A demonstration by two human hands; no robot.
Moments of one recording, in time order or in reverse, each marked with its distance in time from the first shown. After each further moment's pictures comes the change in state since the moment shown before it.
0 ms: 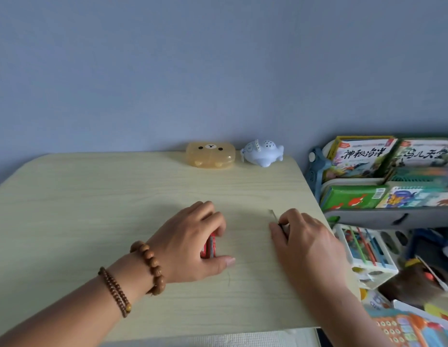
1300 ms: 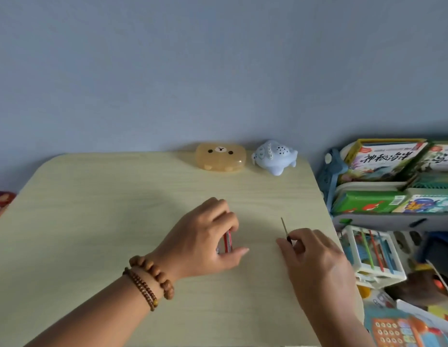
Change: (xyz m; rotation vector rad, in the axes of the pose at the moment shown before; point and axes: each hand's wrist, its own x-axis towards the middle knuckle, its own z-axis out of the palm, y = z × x) left_hand 0.033 -0.002 -0.020 -0.046 0.146 0.015; right_hand 0.008 0.005 -0.003 0.203 0.024 0.065
